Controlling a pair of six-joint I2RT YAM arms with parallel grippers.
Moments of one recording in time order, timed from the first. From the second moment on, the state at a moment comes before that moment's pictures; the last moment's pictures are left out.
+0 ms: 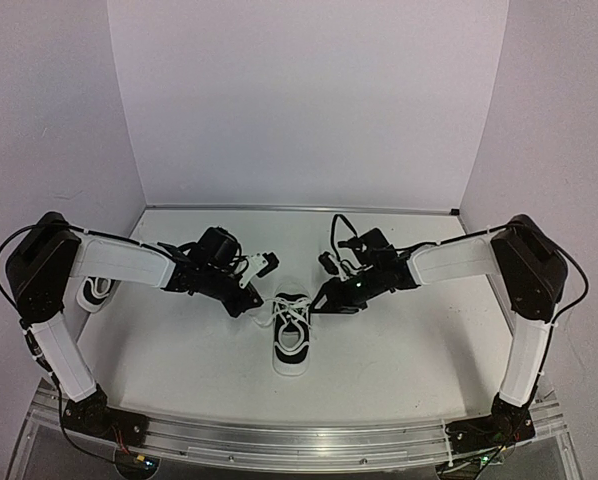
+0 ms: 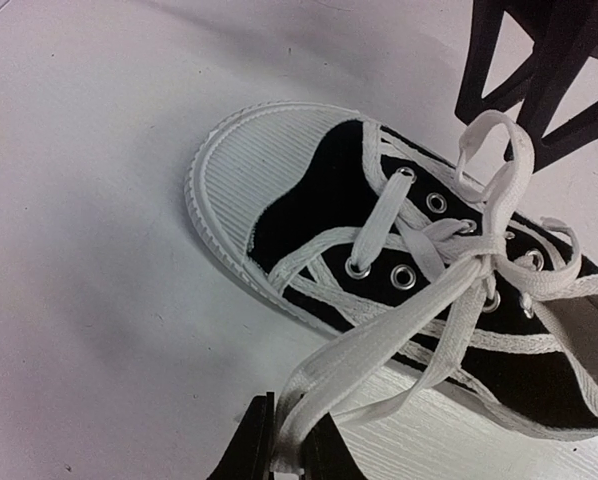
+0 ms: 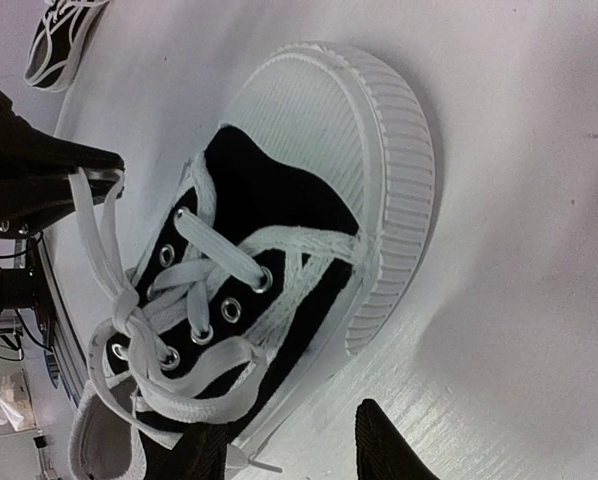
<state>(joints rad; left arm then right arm) -0.74 1.74 1.00 -0.13 0.20 0.19 0.69 1.93 1.16 -0.13 -0.52 0.42</state>
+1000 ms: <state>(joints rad) -0.74 1.75 1.00 -0.13 0.20 0.21 0.72 2.05 1.32 -0.16 -0.47 0.43</state>
